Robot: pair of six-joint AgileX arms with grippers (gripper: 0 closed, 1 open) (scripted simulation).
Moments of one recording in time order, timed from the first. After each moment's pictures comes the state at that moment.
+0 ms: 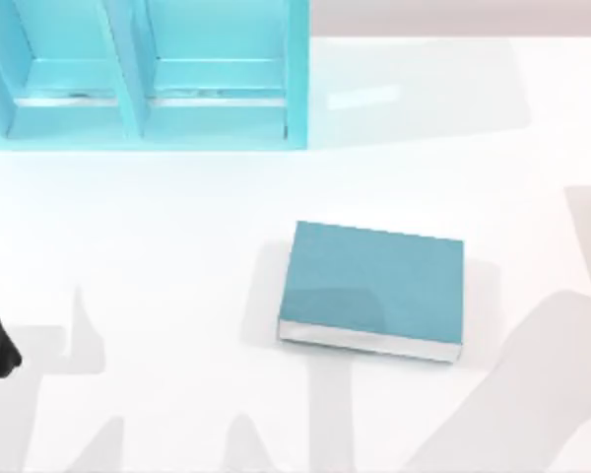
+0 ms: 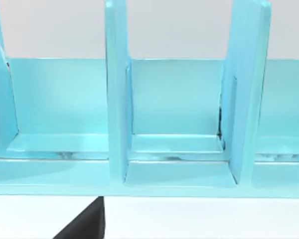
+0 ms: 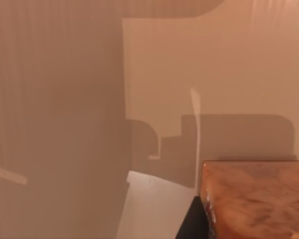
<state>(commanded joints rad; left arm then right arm) 0.00 0.00 0.00 0.00 0.00 0.00 -0.42 2.01 1.33 -0.89 0.00 -0.40</state>
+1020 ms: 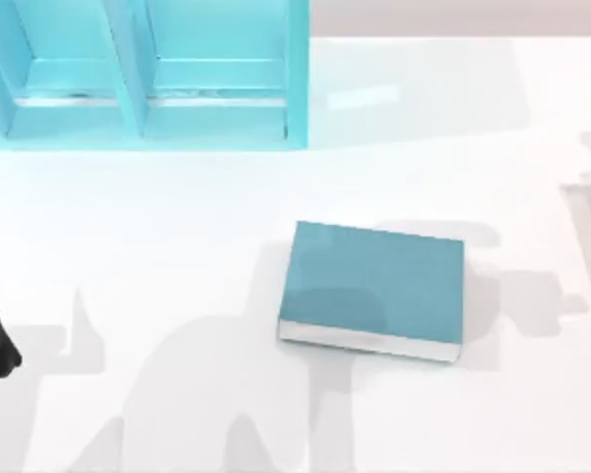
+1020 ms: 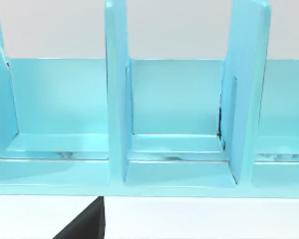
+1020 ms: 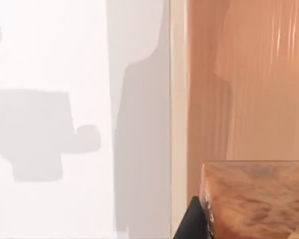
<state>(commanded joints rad) 0.00 0.00 0.00 0.00 0.00 0.00 -0.17 1.80 1.68 -1.30 -0.09 -0.13</state>
